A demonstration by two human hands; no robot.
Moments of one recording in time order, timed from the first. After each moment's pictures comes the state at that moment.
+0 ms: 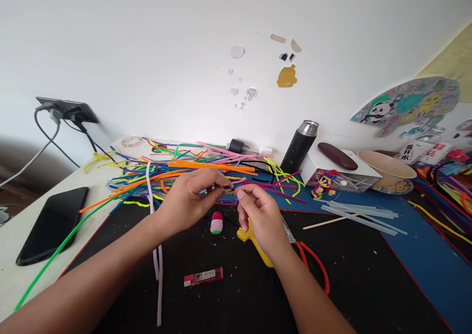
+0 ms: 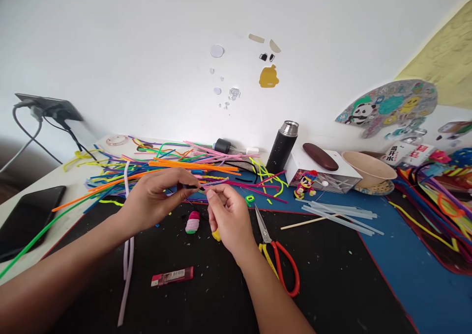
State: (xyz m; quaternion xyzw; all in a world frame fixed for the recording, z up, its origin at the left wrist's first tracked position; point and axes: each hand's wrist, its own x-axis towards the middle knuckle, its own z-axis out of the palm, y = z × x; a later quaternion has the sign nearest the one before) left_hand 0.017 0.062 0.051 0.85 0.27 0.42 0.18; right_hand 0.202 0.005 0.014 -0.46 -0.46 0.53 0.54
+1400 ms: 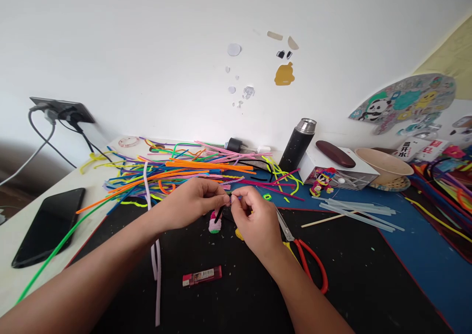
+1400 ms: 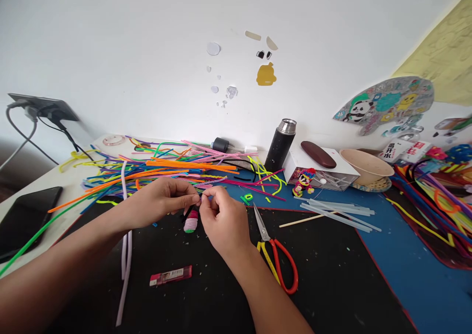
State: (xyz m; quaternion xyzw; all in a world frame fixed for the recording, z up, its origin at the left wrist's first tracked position) left_hand 0.018 0.064 0.056 0.73 0.40 0.17 0.52; right_hand 0.200 0.001 0.003 -0.56 -0.65 0.19 0.48
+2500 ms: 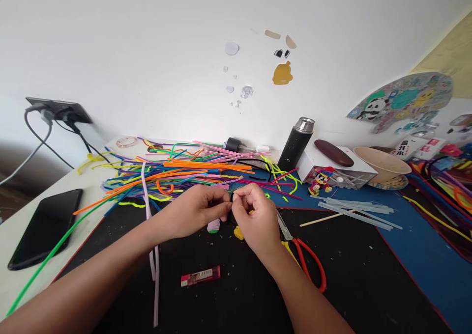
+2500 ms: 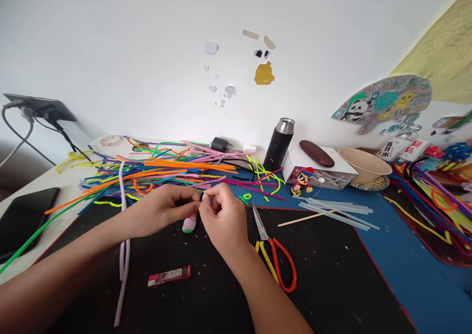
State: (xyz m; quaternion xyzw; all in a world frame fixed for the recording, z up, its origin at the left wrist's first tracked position) left_hand 0.024 0.055 0.054 0.81 0.34 0.15 0.46; right_hand 0.198 0.002 0.007 -0.56 -0.59 0.25 0.53
